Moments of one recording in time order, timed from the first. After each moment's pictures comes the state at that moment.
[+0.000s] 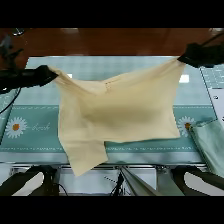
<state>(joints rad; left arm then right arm) 0.07 -1.10 1.02 0.86 -0.87 -1.36 -0.11 -1.29 1.45 -1.03 1.11 1.49</state>
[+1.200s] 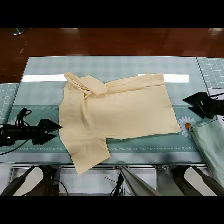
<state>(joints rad) 0.59 -0.99 0.38 0.81 -1.26 -1.23 -0.58 -1.01 0.73 -0.81 1.16 1.28</state>
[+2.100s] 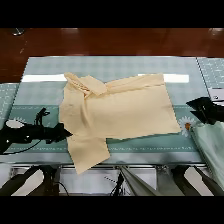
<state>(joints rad) 0.27 -1.06 0.32 0.76 -1.08 -1.22 -0.70 -0.96 0.65 -0.83 1.11 1.29</state>
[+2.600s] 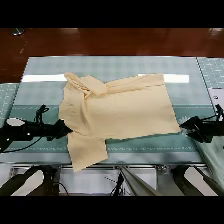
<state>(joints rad) 0.26 -1.07 0.35 0.73 -1.04 -1.21 -0.67 -1.02 0.55 -1.10 1.22 1.40</state>
